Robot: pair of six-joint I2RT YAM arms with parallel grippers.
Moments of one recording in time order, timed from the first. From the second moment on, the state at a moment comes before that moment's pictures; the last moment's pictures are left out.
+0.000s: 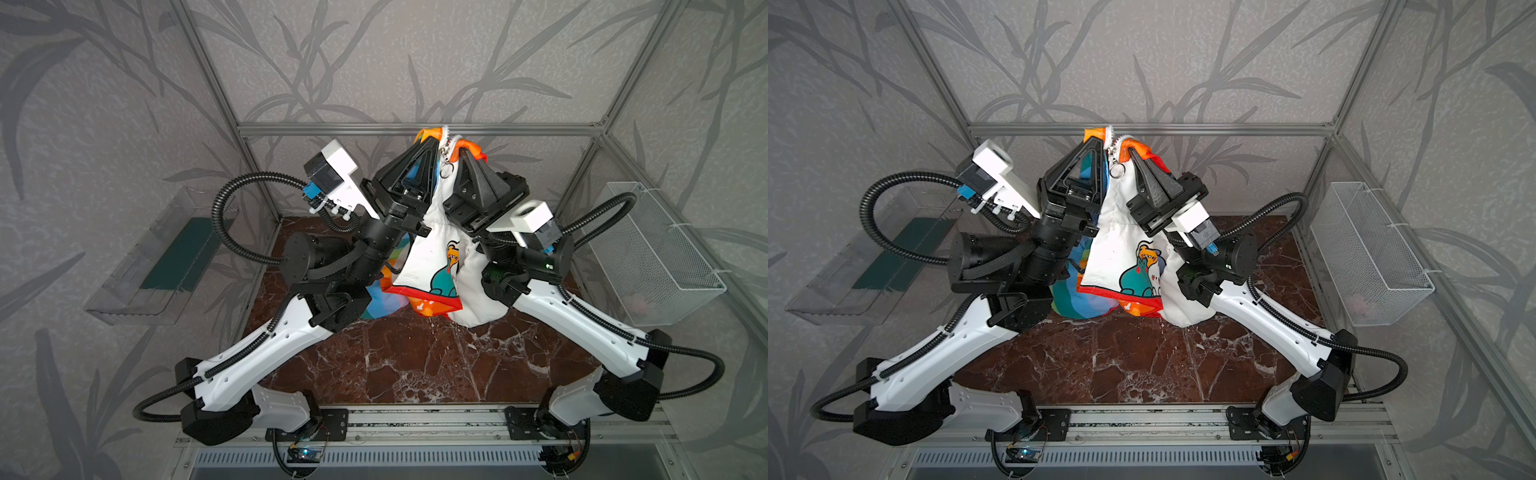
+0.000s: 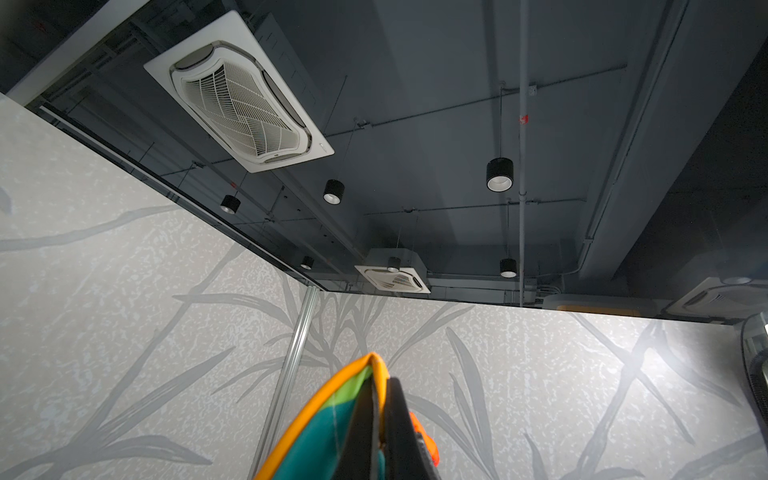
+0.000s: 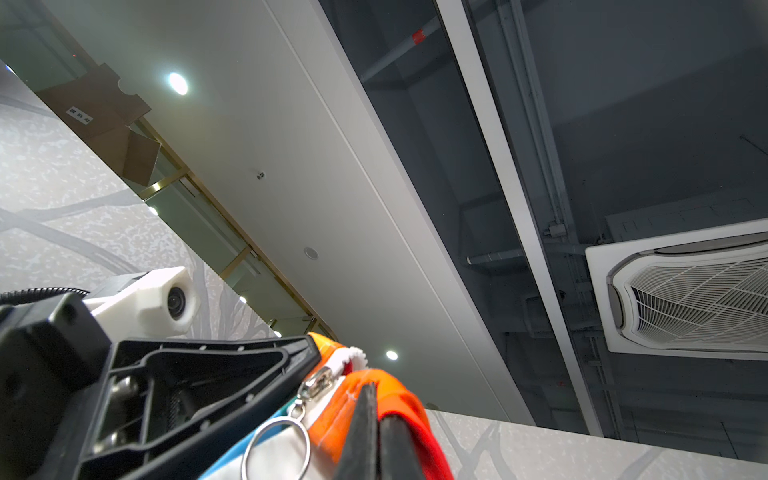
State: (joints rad) left arm -1.01 1.33 1.65 0.61 -0.07 -0.24; right arm 0.88 1.51 1.59 1.12 -0.22 -0.41
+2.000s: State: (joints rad) left arm -1.05 1.41 1.63 0.85 -0.09 -0.18; right arm 0.95 1.65 1.75 1.28 -0.11 -0.37
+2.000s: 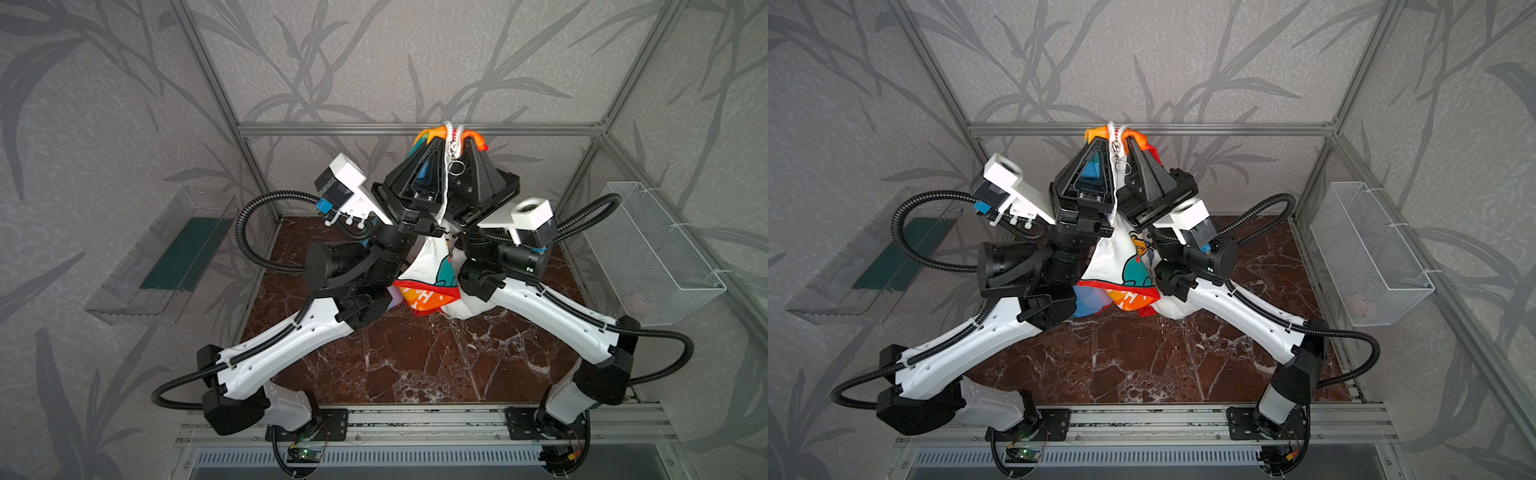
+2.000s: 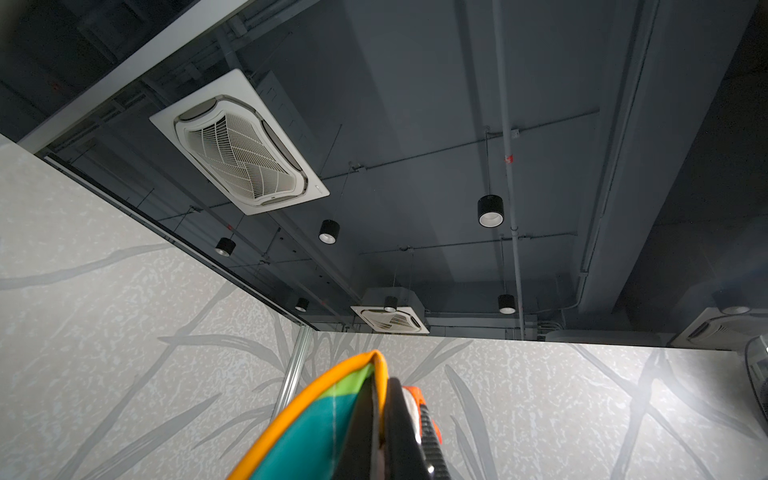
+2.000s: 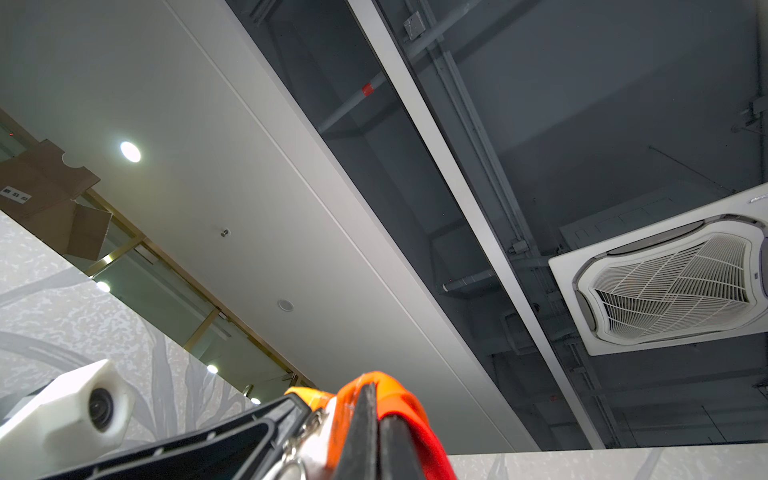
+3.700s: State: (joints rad) left arm -0.65 1.19 1.37 0.38 -0.24 -0.22; right arm 0.74 1.39 1.27 0.79 0.19 -0.20
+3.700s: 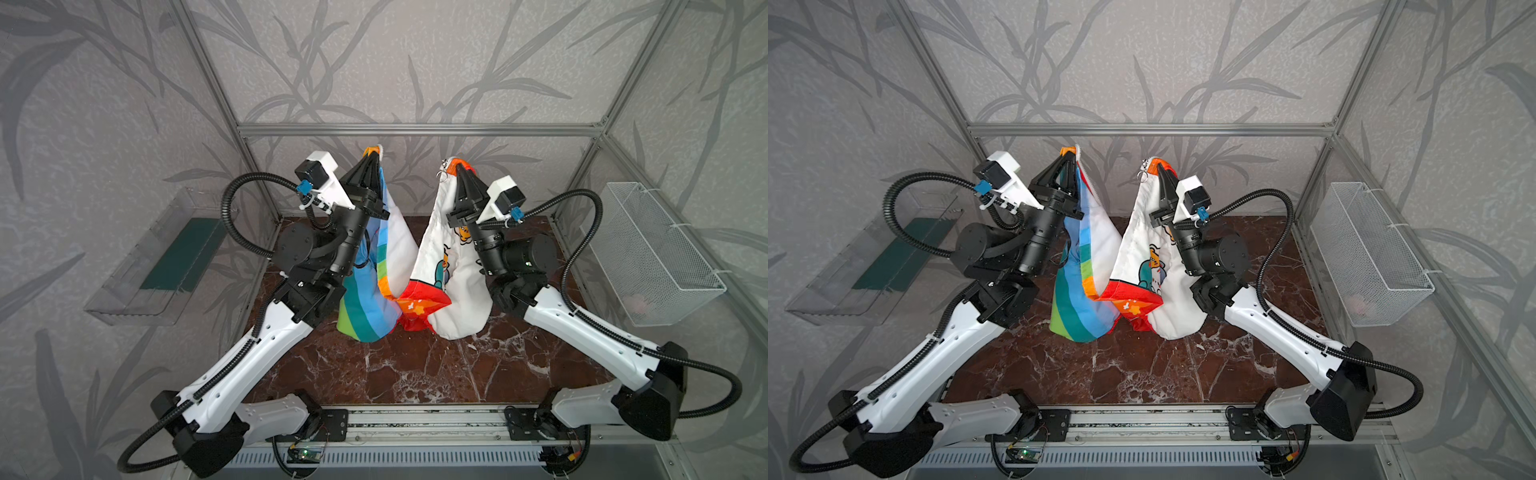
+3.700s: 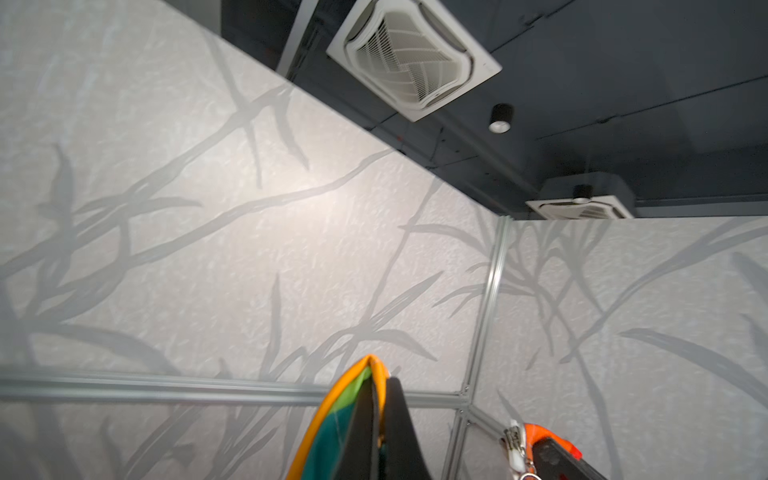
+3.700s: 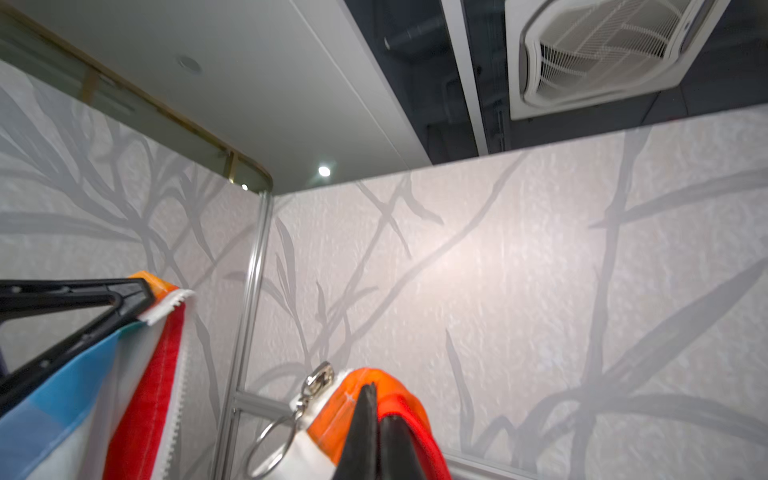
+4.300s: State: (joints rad) left arm -0.47 1.11 0.76 0.38 0.01 -0.59; right arm 0.63 1.29 0.86 0.28 0.01 0.33
